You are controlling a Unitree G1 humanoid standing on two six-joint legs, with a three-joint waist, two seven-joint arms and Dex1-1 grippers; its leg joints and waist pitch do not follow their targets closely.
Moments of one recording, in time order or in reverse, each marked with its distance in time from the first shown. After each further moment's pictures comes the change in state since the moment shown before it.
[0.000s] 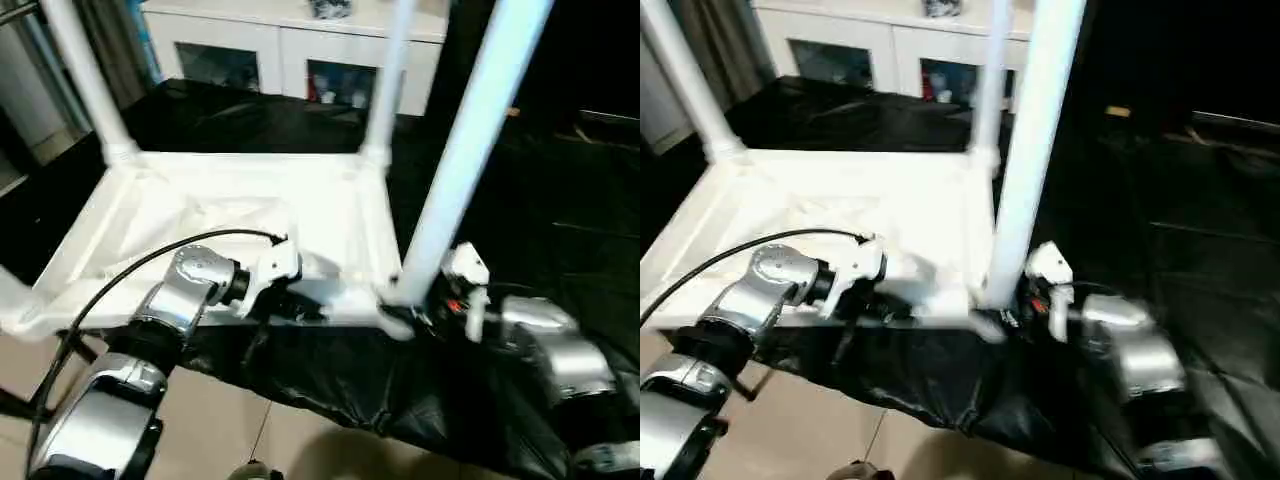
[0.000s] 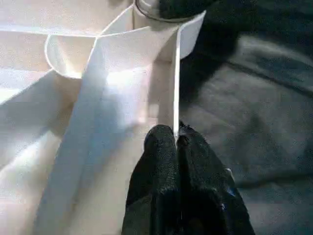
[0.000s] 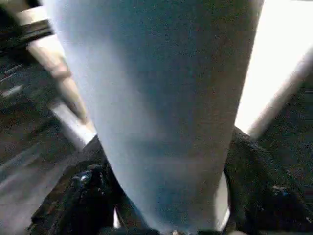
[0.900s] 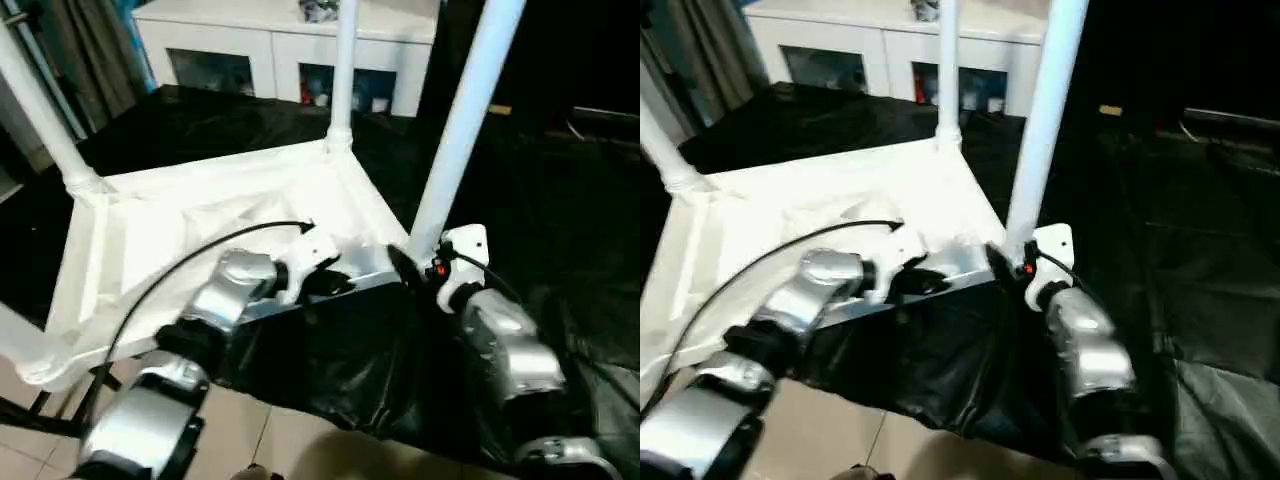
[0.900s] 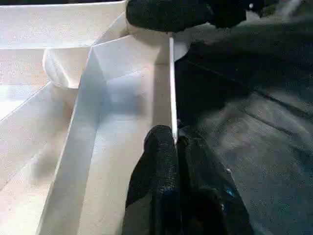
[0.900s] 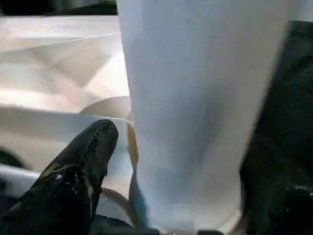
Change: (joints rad) left arm -0.010 -0.084 0.013 -0.007 0.045 0.021 0.144; right arm -0.036 0.084 -0.047 0.056 -0.041 -0.065 -0.242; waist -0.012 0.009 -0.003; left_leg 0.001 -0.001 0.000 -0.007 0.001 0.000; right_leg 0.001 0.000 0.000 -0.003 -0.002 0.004
